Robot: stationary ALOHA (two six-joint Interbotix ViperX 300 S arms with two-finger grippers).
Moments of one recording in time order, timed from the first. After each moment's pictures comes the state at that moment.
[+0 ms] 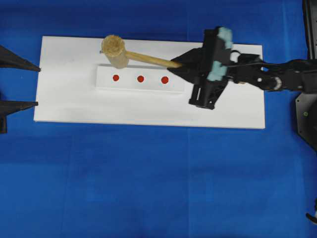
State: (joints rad) left arm 0.03 -1.13 1.26 -0.02 0.06 0.07; right arm -0.08 -0.19 0.80 0.95 -0.29 -0.82
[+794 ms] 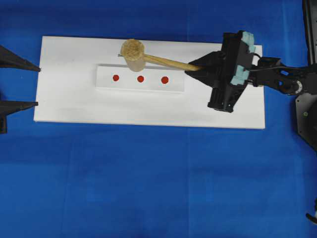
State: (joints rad) left arm 0.03 -1.13 1.26 -0.02 0.06 0.07; right arm -0.07 -0.30 0.93 0.95 -0.30 -0.82
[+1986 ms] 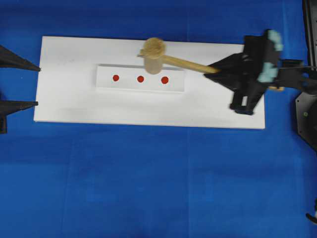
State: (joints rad) left arm 0.03 -1.13 1.26 -0.02 0.05 0.07; right arm -0.07 -0.50 1.07 1.00 -0.26 -0.80
